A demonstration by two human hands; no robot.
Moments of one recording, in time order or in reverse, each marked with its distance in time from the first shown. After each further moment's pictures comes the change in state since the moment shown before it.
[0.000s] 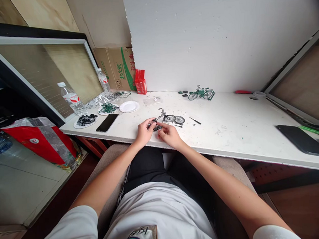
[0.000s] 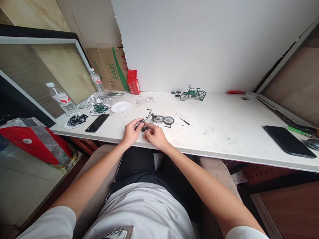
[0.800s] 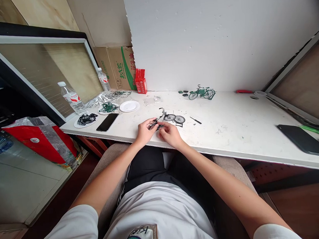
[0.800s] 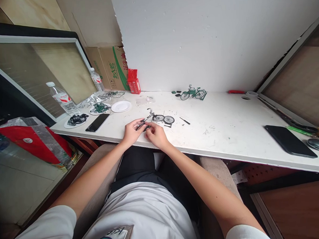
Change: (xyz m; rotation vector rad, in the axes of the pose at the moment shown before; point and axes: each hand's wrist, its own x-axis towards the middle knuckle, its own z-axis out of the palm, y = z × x) left_hand -0.003 0.005 0.005 -0.106 -0.006 -0.073; right_hand 0.001 0.007 0.000 -0.061 0.073 0.008
